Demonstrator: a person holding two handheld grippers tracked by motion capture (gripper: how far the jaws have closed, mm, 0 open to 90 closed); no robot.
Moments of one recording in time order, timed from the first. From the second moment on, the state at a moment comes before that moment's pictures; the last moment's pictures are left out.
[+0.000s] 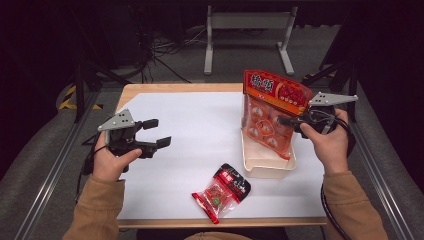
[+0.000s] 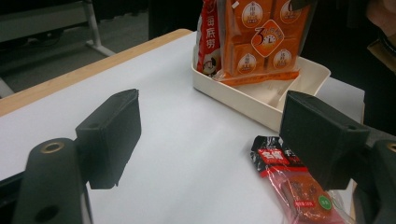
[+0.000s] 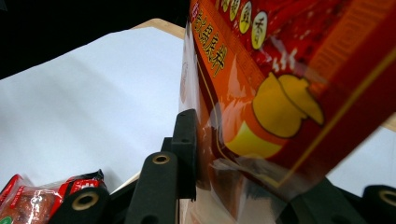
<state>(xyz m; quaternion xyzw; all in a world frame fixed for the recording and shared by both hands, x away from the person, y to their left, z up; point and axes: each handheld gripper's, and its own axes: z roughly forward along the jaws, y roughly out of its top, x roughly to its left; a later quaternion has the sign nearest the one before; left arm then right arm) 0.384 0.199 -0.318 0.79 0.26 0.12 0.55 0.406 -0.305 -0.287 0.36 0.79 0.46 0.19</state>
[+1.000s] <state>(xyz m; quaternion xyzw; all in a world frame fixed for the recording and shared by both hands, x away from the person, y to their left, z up) 0.389 0.194 -0.322 0.79 0.26 0.12 0.55 0.411 -0.303 -0.334 0.37 0.79 0.45 0.16</state>
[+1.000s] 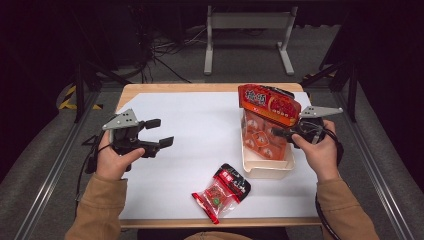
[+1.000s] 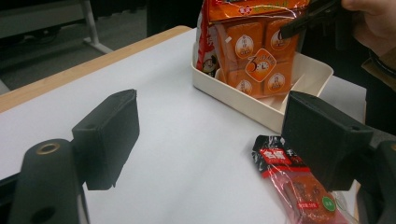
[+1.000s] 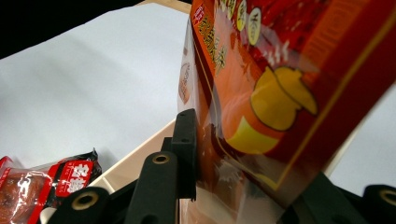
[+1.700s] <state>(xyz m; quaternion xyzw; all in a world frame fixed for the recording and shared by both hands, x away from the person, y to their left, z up) 0.389 0.193 -0.324 0.79 0.26 0.11 0.54 0.406 -0.327 -0.332 0.39 0.77 0.48 0.16</state>
